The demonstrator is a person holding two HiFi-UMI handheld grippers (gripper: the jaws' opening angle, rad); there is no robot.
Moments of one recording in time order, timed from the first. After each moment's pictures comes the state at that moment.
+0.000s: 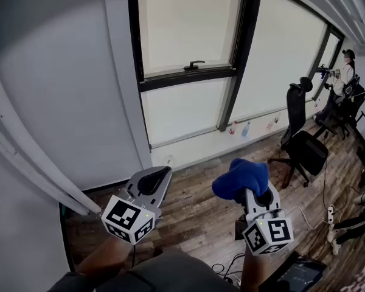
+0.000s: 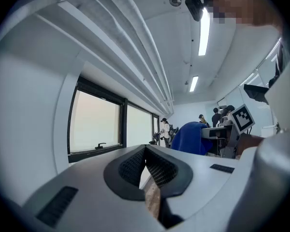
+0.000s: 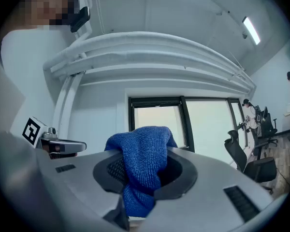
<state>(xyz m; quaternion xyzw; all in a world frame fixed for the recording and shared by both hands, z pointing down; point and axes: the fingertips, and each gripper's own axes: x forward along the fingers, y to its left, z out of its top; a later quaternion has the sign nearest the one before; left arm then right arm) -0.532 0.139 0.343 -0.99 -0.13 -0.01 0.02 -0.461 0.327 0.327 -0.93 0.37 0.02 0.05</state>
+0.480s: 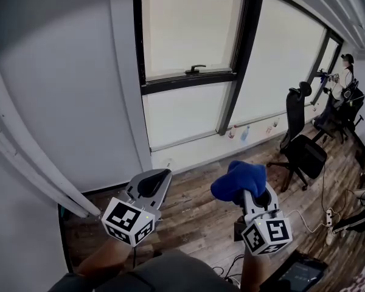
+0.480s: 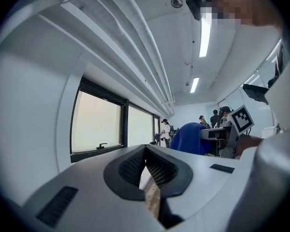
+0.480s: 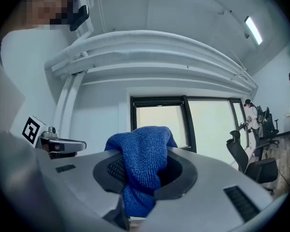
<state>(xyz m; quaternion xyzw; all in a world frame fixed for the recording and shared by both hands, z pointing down) -0.546 0.124 0.339 -0.99 -0.13 -0.01 0.02 -0.472 0.310 0.325 -0.93 0.37 0.02 0.05</state>
